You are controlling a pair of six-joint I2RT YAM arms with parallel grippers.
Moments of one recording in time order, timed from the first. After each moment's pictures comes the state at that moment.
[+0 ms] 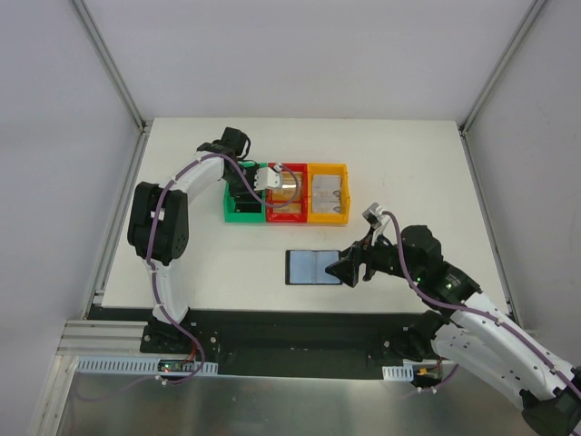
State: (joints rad) left arm -0.30 1.96 1.52 -0.79 0.40 1.27; right arm 0.72 0.63 0.57 -0.29 -0.40 0.37
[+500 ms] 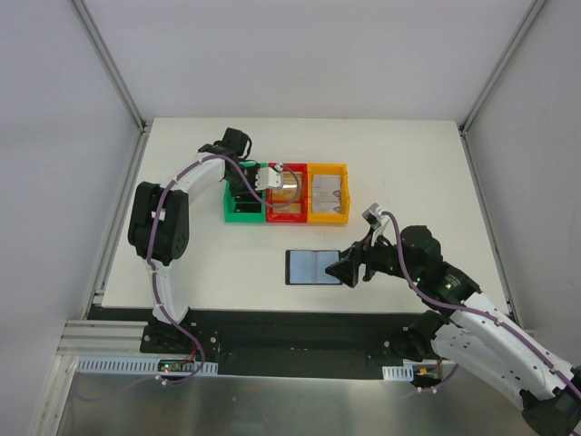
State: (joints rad) left arm -0.30 1.96 1.51 -0.75 0.38 1.24; right arm 0.72 0.63 0.56 -0.29 -0.40 0.38
